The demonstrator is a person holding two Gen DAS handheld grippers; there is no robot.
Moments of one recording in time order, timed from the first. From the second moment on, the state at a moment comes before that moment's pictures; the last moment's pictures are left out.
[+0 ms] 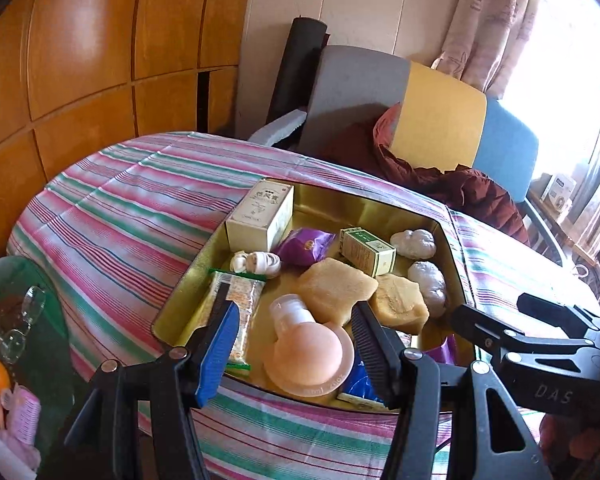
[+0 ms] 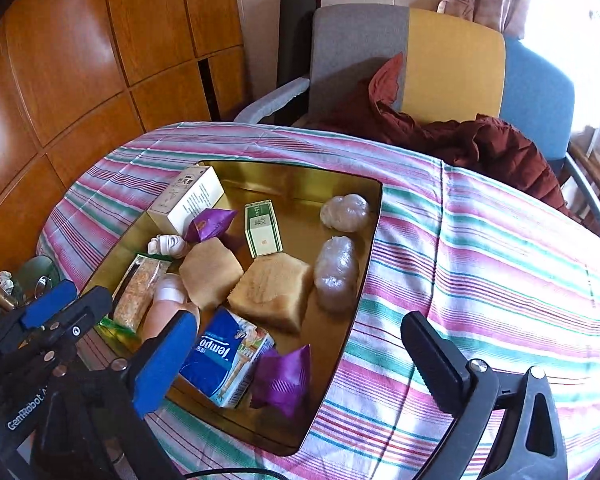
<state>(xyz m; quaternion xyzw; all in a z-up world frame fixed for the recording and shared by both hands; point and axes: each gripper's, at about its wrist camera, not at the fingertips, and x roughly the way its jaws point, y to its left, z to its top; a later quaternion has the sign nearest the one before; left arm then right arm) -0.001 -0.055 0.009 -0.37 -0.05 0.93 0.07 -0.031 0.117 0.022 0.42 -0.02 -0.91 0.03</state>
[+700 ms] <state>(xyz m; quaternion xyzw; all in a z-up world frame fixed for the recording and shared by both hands) 0.006 -0.055 0.024 -0.36 -0.02 0.93 0.04 -0.022 0.103 0.038 0.41 -0.02 -0.91 -0.03</state>
